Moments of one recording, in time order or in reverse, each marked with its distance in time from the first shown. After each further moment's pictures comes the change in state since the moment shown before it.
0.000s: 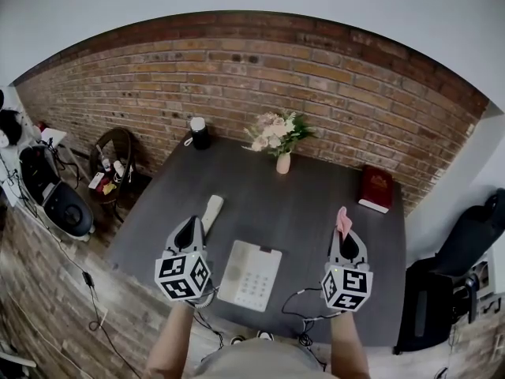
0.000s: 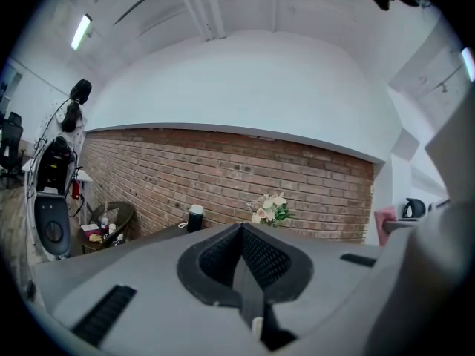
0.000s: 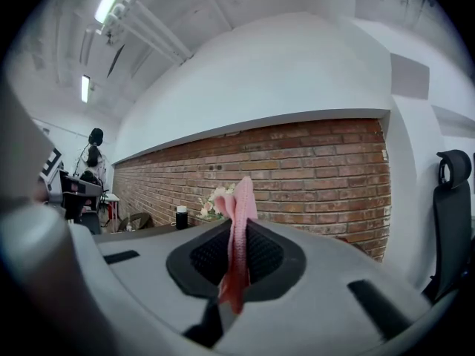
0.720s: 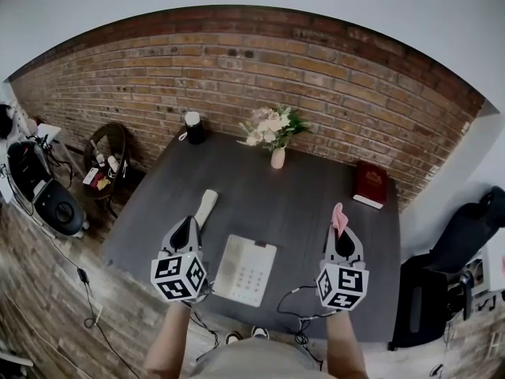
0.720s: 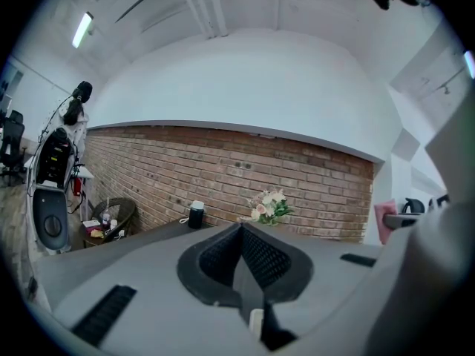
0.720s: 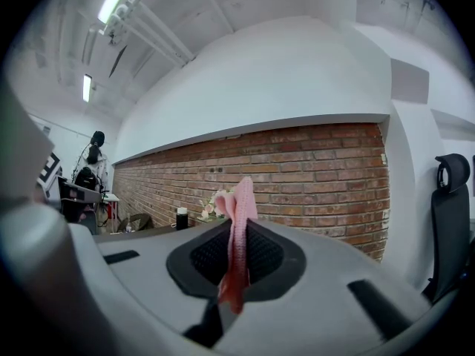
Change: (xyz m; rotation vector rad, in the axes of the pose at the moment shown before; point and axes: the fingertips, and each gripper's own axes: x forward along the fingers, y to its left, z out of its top) left arm -0.008 0.000 -0.010 -0.010 0.019 0.003; right arm -0.008 0.004 0.009 -0.009 -0.014 -0.006
